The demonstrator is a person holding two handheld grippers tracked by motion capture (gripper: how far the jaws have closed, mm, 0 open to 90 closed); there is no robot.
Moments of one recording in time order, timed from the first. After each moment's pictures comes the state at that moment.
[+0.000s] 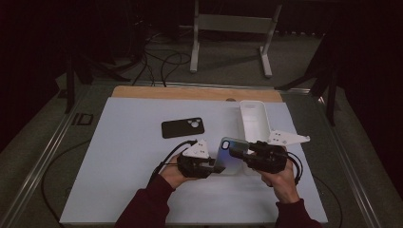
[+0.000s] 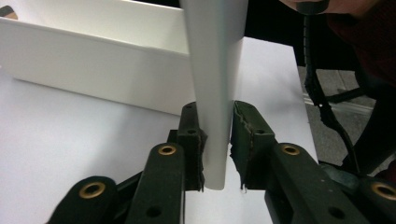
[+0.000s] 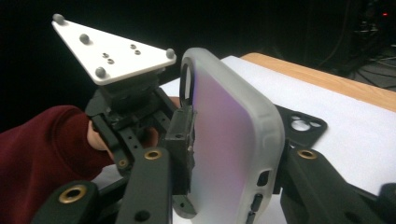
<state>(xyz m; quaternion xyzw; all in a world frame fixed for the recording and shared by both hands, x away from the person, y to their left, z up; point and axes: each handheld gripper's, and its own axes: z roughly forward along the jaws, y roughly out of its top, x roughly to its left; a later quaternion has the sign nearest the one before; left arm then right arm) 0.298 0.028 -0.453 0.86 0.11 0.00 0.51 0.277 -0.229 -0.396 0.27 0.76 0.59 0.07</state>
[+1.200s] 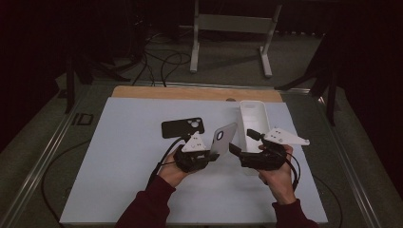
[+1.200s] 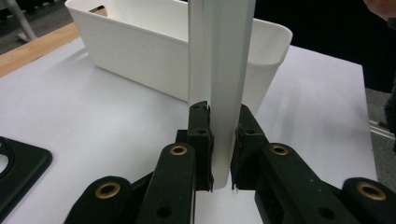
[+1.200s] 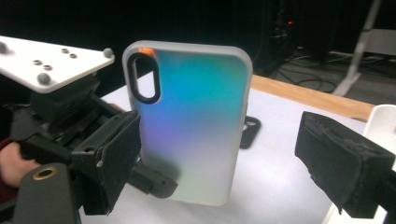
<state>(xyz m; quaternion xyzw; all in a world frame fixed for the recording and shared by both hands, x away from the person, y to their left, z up) 0.303 0.032 -0.448 0.84 0.21 0.08 0.49 0.273 -0.217 -0.389 0.36 0.73 0.55 0.19</state>
